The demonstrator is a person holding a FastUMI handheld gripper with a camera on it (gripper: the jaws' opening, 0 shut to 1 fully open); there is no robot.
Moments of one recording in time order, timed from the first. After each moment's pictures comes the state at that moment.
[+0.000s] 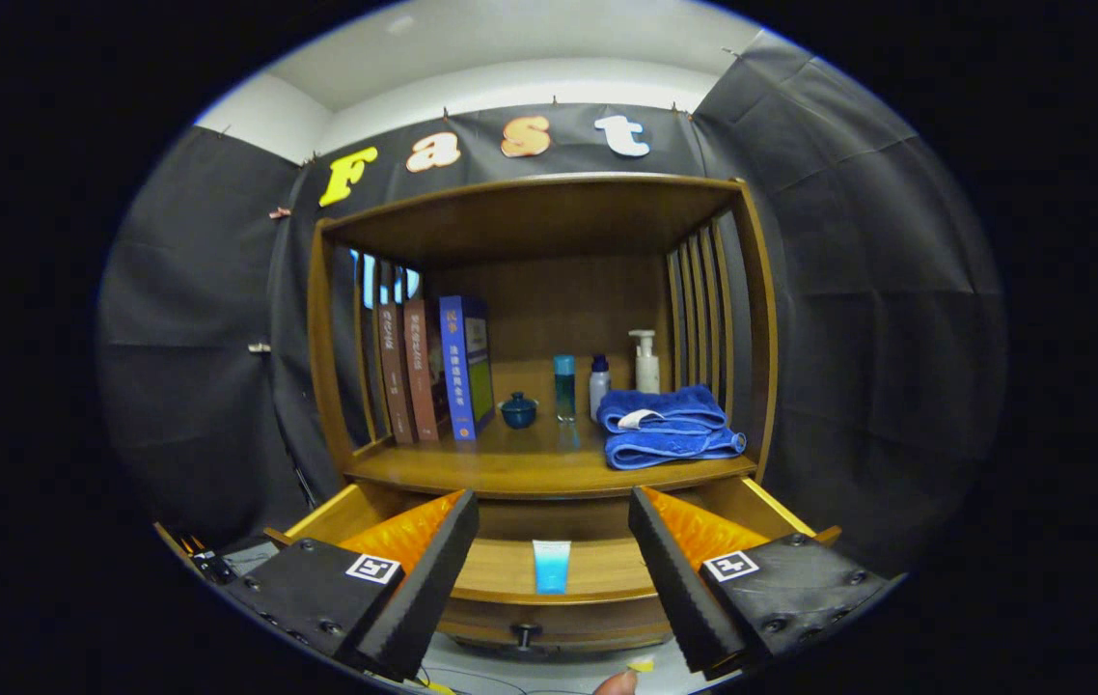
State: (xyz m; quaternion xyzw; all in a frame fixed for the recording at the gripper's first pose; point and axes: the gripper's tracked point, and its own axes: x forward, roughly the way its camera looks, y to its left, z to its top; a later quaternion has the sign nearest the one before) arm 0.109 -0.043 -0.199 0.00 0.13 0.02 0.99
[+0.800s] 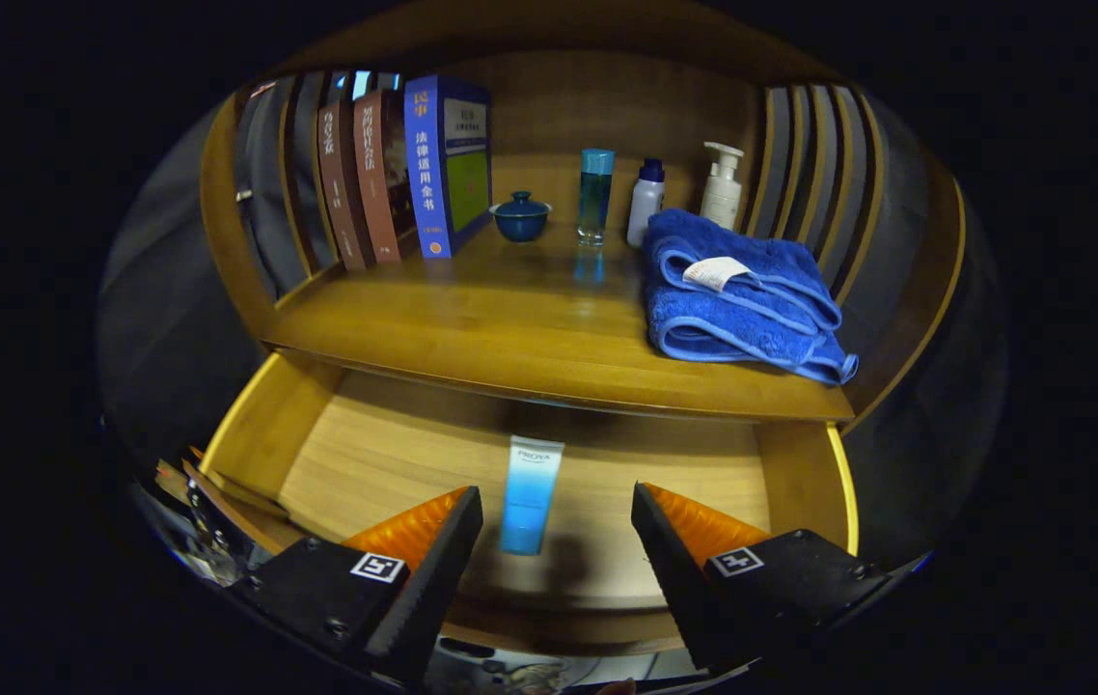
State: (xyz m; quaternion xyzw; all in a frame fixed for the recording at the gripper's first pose) arm 0.182 -0.050 -0.333 -0.08 0.44 0.05 0.89
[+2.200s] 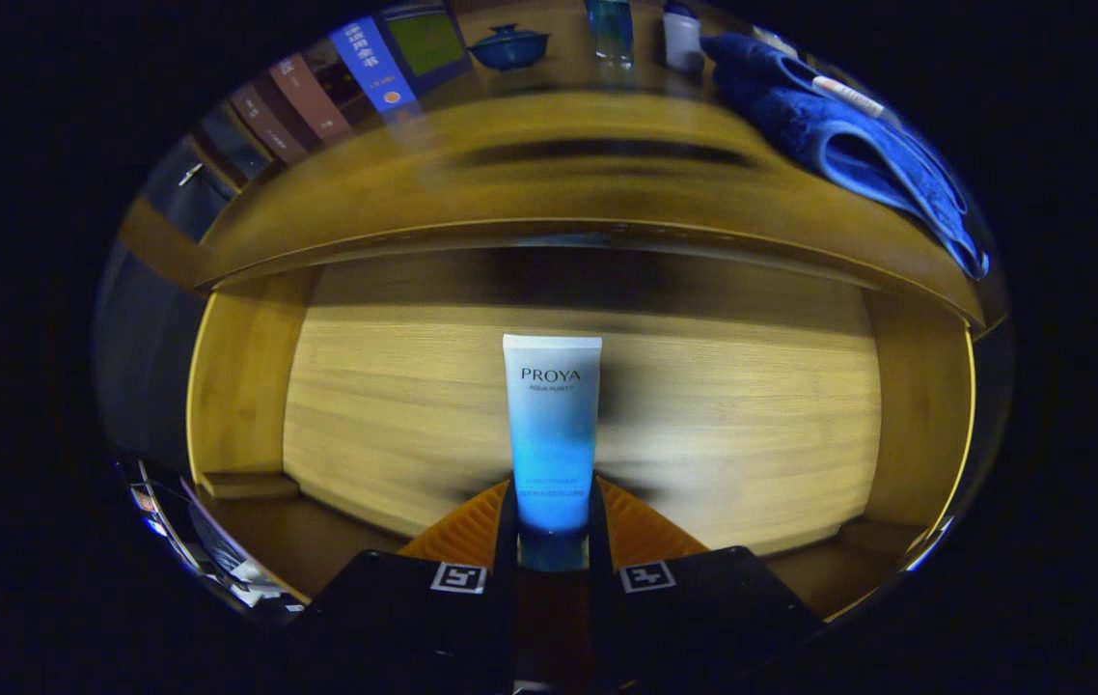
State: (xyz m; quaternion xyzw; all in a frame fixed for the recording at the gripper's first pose) arm 0.129 -0.021 -0.397 -0.01 0.64 0.05 0.77
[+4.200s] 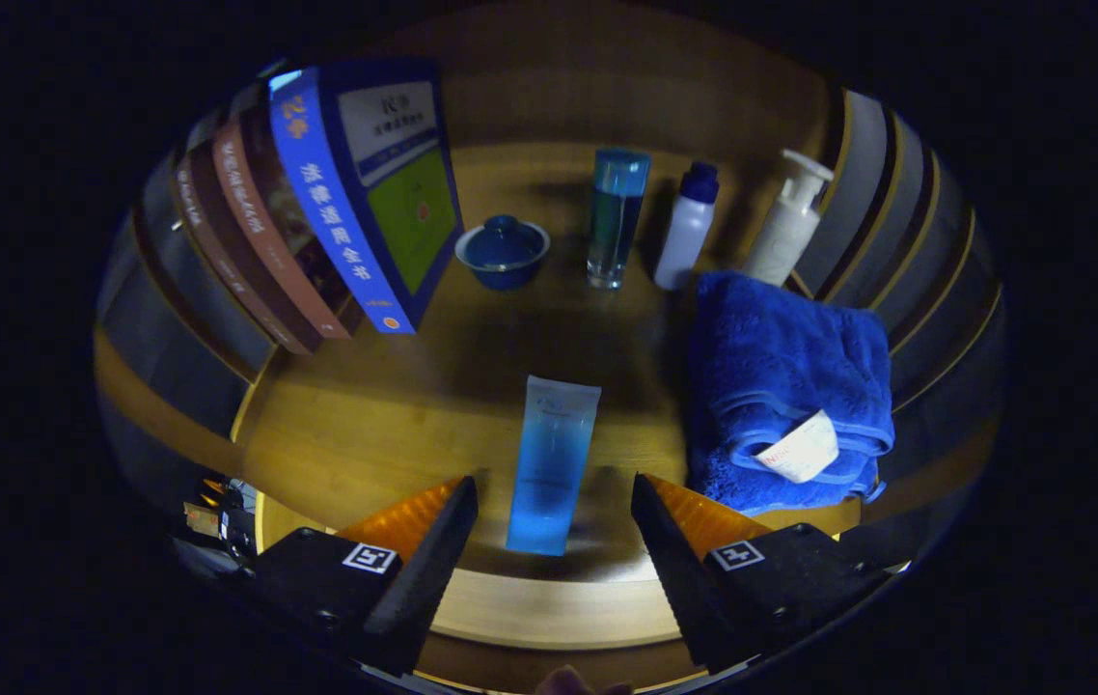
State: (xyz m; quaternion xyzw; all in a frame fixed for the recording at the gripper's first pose) arm 0.305 -0.004 -0.295 -0.04 0.48 0.03 0.87
